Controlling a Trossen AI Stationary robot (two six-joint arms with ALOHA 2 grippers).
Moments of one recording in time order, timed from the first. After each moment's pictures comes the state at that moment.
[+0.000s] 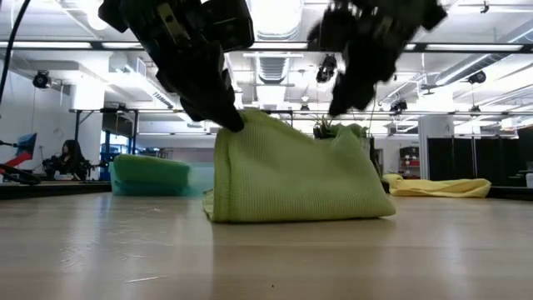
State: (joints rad) left arm -0.25 1.64 1.01 -0.17 0.03 -0.30; right arm 0.06 1.49 0.97 -0.37 -0.14 0.20
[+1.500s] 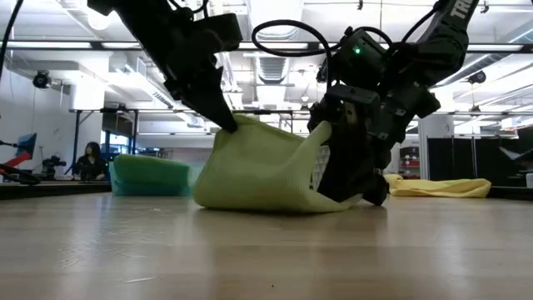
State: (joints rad) left arm -0.23 1.56 1.01 -0.34 -0.42 -0.36; right arm 0.04 1.81 0.74 0.24 -0.27 0.68
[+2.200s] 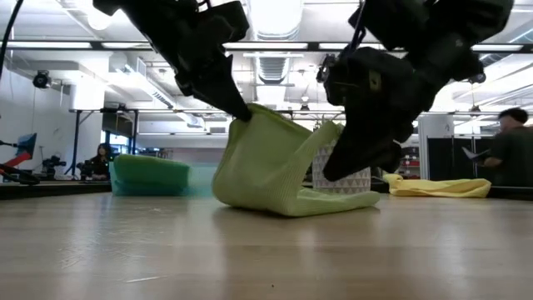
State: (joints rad) left arm -0.22 1.56 1.01 -0.24 -0.42 -0.31; right arm 0.23 1.68 0.74 0.15 0.09 0.67
